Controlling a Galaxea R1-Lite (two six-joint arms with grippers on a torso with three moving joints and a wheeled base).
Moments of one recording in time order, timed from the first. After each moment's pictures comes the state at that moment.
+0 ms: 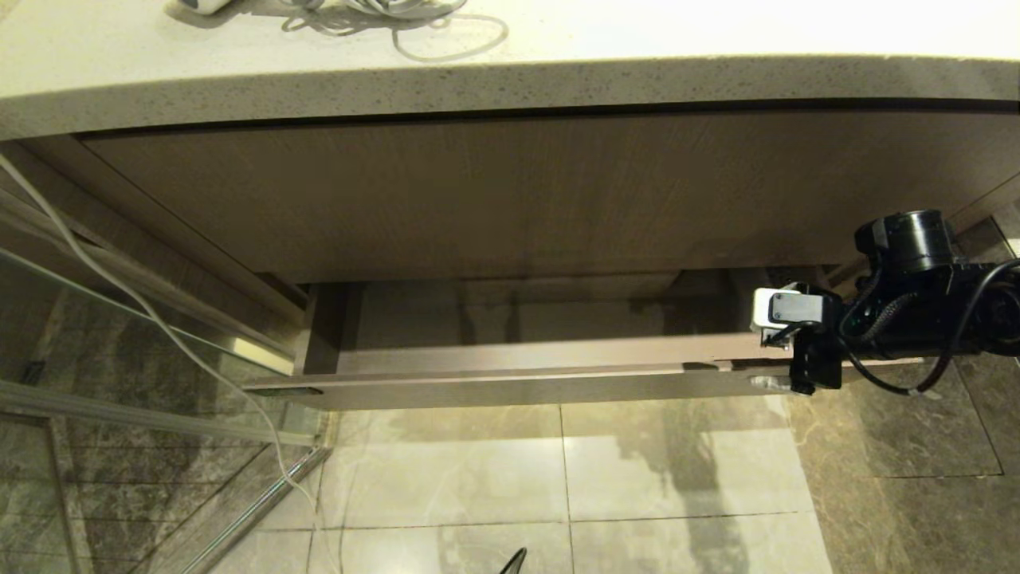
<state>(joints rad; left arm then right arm) 0.00 0.00 0.00 -0.23 0.00 -0.01 0.03 1.79 -1.08 -0.05 0.26 -1.30</state>
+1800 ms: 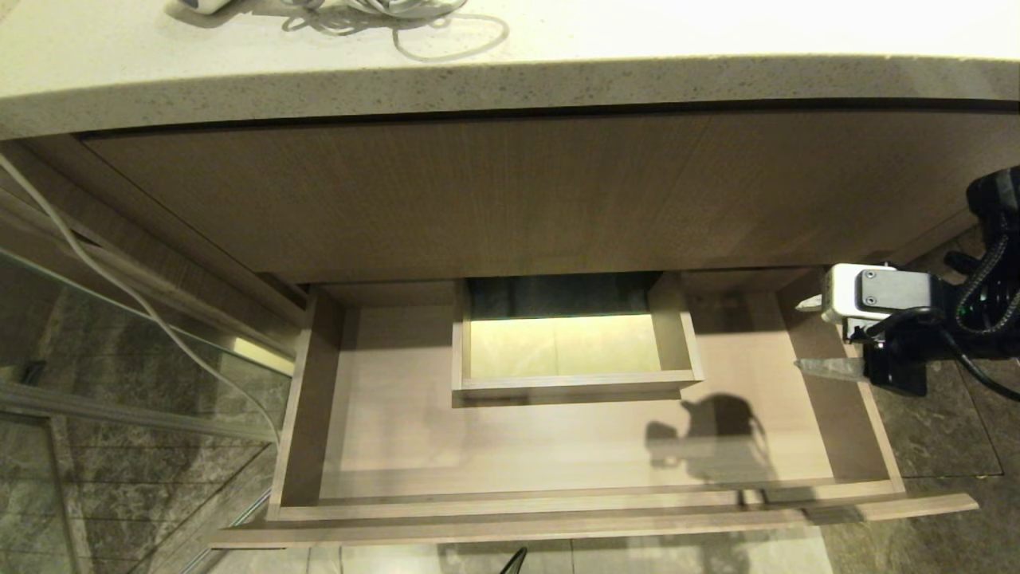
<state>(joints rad) 0.00 0.00 0.00 -0.23 0.00 -0.01 0.05 1.49 -1.06 0.20 0.30 -1.28</state>
